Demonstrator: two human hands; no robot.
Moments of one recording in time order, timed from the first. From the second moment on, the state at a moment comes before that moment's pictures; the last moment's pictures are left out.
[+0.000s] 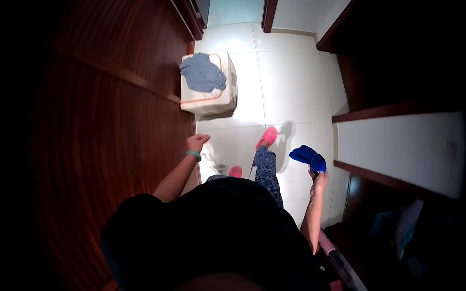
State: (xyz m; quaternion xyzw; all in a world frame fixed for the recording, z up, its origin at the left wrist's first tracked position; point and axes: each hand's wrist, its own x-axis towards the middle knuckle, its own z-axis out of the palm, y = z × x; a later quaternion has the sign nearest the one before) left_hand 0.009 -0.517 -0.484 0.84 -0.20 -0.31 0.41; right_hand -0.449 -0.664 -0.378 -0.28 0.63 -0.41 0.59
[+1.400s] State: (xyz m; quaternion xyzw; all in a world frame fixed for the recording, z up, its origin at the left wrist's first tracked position) left_hand 0.671 -1.455 -0.525 0.74 -0.05 -0.38 0.56; right_hand 0.441 -1.741 -0.354 -0.41 0.40 -0.44 0.70
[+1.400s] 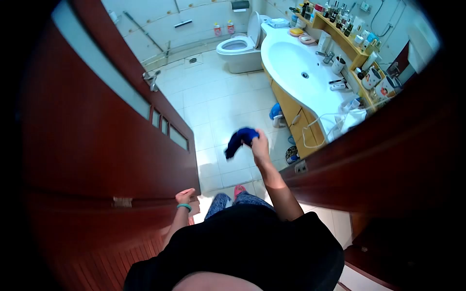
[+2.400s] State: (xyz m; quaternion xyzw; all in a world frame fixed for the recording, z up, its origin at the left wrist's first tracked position) left_hand 0.978 -2.283 -0.515 0.77 -0.33 -0.41 0.36; right_hand 0.413 -2.083 -0.434 -0.43 0.80 -0.31 0.28
